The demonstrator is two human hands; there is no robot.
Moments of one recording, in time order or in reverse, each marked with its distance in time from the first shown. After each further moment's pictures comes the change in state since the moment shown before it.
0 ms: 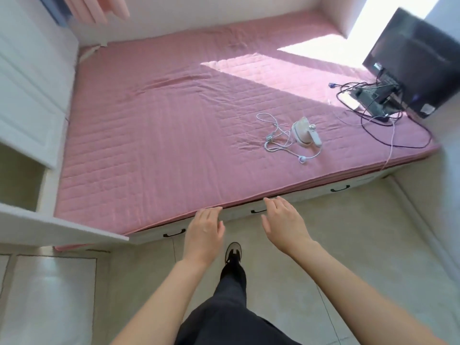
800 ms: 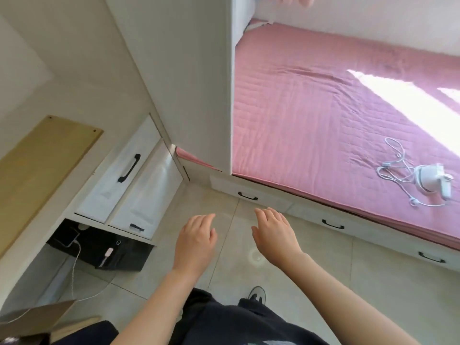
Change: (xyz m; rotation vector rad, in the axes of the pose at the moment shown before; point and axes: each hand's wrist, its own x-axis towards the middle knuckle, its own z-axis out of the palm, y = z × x) left_hand -0.307 -0.172 -0.078 0.006 0.247 -0.511; right_hand -0.136 -0.271 0.092 -0.144 -0.158 -0.586
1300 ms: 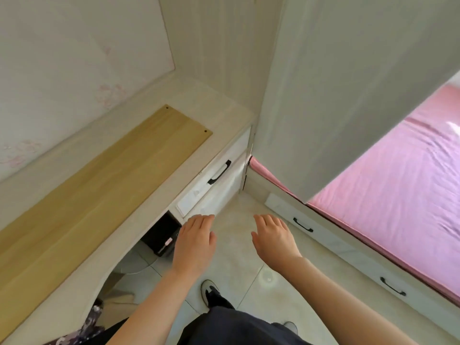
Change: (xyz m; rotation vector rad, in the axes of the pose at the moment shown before) left_hand -0.011 -0.226 -0.117 0.047 0.108 -0.242; right_hand 0.116 -0.242 0.024 -0.099 -0.075 -0.297
